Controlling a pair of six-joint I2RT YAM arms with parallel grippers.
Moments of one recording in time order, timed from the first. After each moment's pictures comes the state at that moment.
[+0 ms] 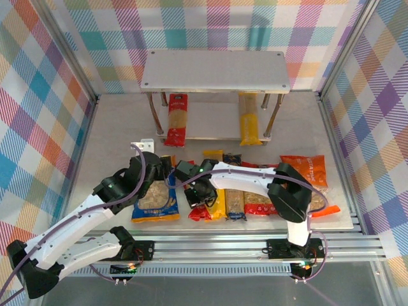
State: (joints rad) left arm -0.76 0.88 0.84 -0.62 -0.56 -0.49; right arm 1.12 1.86 1.40 -0.93 -0.08 0.67
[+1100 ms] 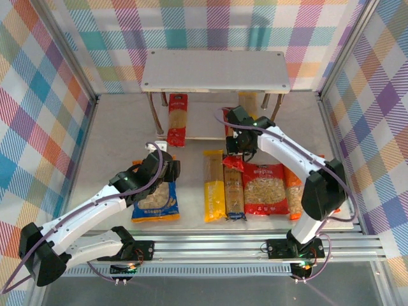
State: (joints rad) left arm -0.76 1.02 0.82 -0.58 -0.46 -0.50; right arm 0.59 1.71 1.48 -0.95 0.05 0.44
